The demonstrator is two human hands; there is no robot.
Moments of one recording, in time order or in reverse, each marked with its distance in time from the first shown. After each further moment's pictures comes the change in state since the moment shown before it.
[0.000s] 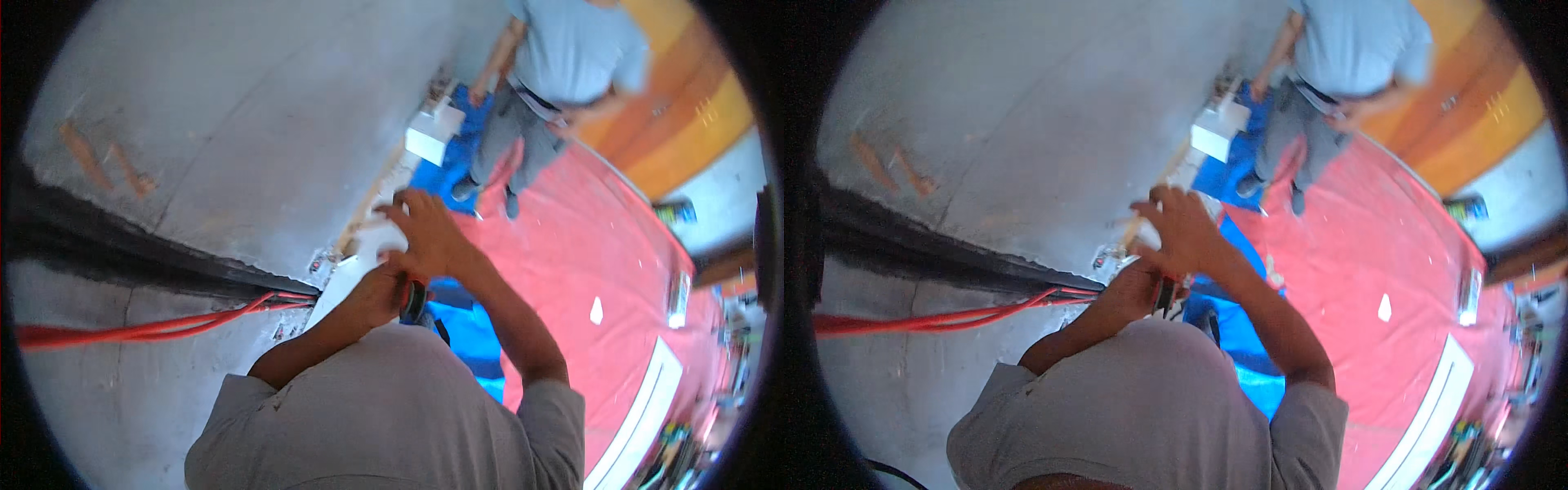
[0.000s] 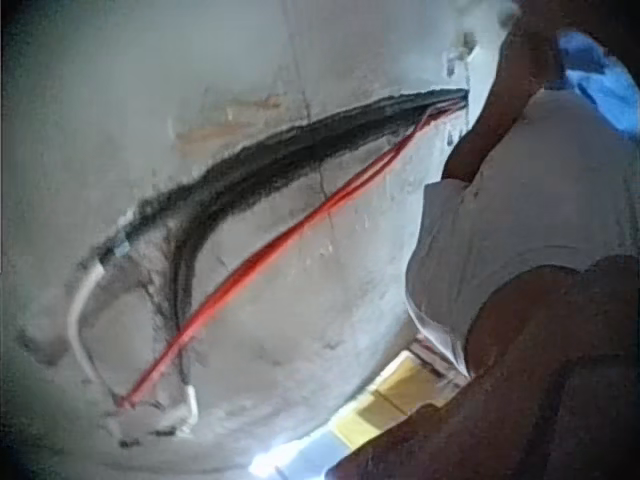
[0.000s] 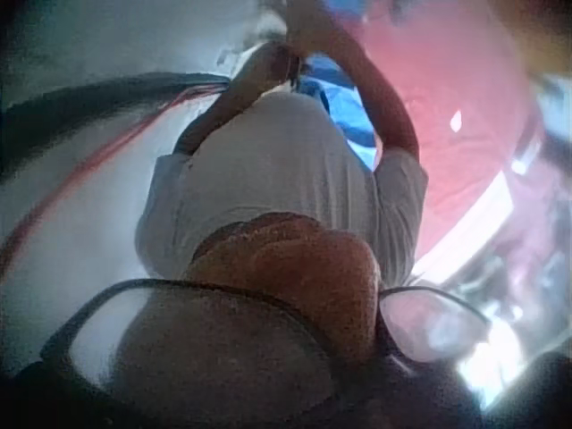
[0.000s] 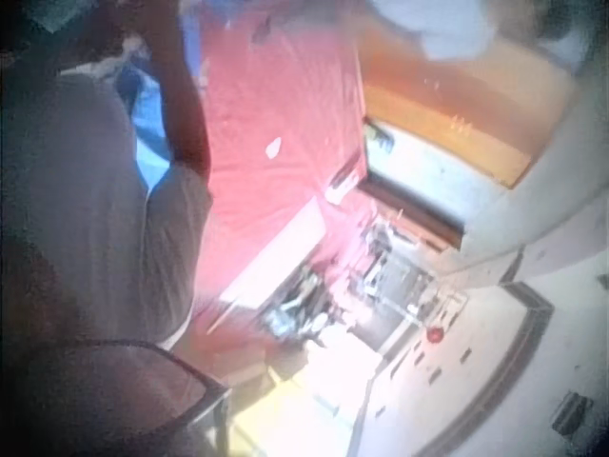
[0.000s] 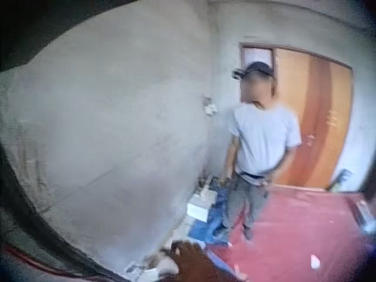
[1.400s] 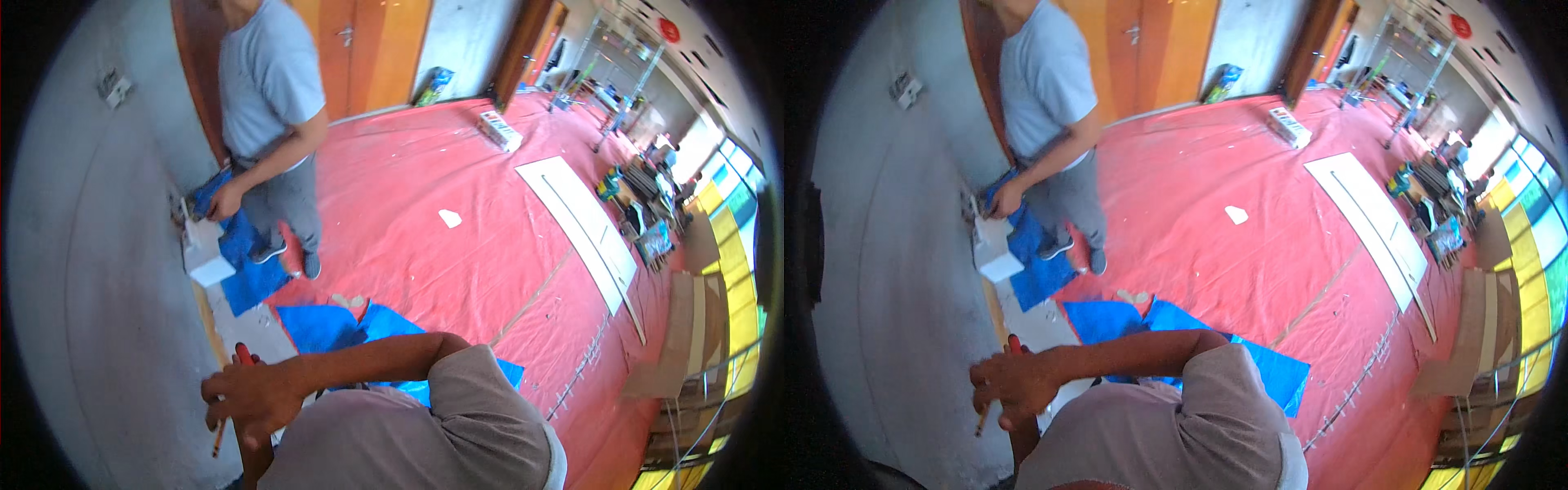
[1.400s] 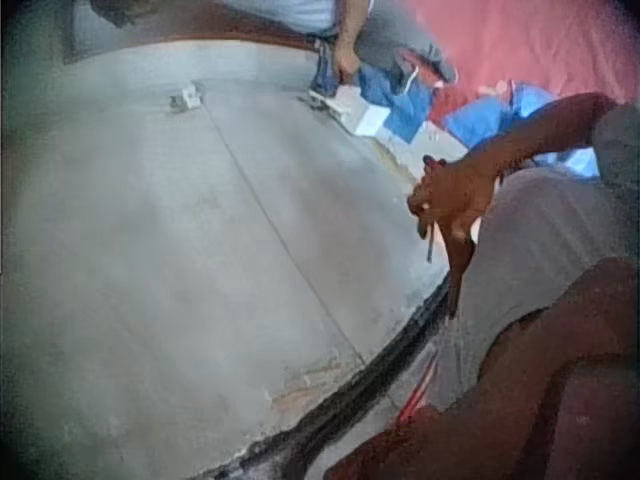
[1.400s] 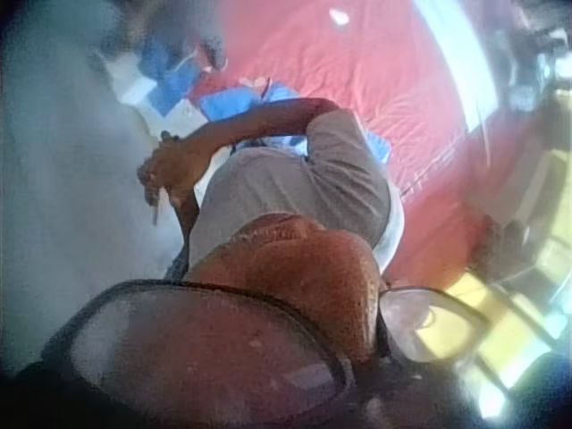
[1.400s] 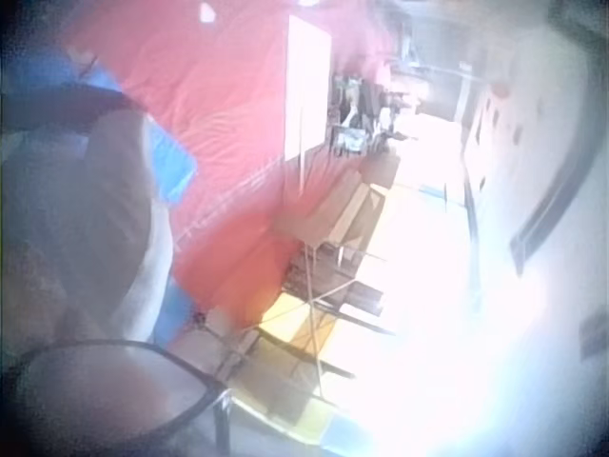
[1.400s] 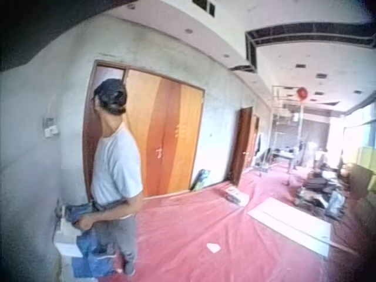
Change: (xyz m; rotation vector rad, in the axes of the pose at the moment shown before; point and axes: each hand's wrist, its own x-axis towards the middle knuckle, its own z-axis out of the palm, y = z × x) left_hand 0.098 0.024 0.044 -0.855 0.011 -0.522; right_hand -0.058 0.013 -0.037 0.422 0.197 -0.196
